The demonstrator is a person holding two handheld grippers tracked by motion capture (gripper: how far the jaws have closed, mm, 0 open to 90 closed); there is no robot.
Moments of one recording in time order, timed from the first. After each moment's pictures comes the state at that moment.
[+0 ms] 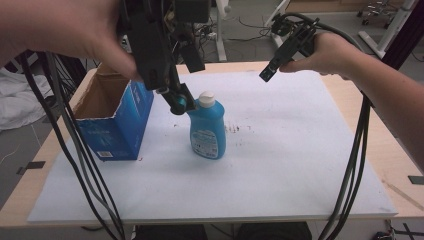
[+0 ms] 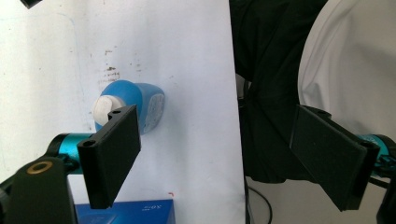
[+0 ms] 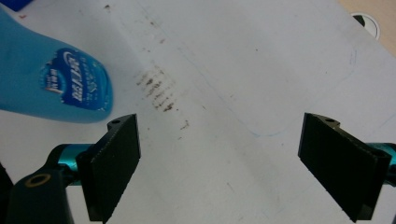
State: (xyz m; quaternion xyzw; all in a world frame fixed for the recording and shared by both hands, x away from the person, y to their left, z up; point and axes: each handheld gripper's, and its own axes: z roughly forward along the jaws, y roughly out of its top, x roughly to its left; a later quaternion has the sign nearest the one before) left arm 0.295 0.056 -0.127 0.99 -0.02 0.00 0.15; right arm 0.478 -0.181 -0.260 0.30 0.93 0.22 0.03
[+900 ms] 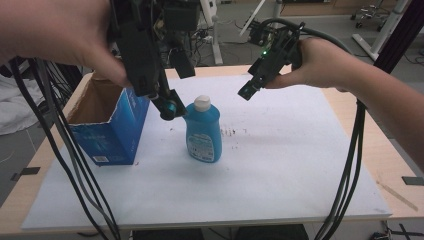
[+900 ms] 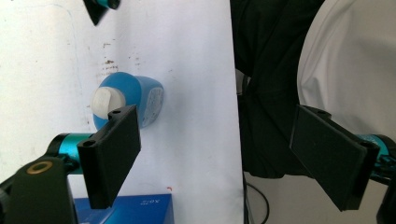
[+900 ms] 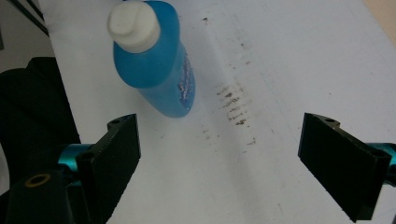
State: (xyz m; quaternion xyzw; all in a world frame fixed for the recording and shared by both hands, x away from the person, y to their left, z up) left arm 0.296 0.059 -0.128 0.99 -0.02 0.00 0.15; right arm 0.407 -0.136 -0.231 0.17 0.95 0.25 0.02
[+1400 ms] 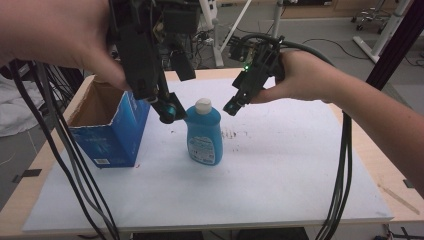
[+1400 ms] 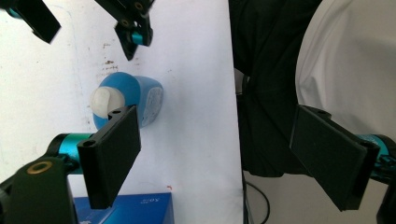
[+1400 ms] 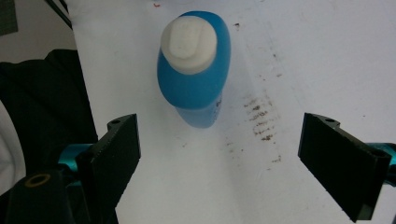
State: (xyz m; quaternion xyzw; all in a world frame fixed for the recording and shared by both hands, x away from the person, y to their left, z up) left arm 0.293 0.060 -0.125 0.99 -0.02 0.00 0.15; right arm 0.390 -0.103 -0.238 0.13 0.96 0.24 0.01
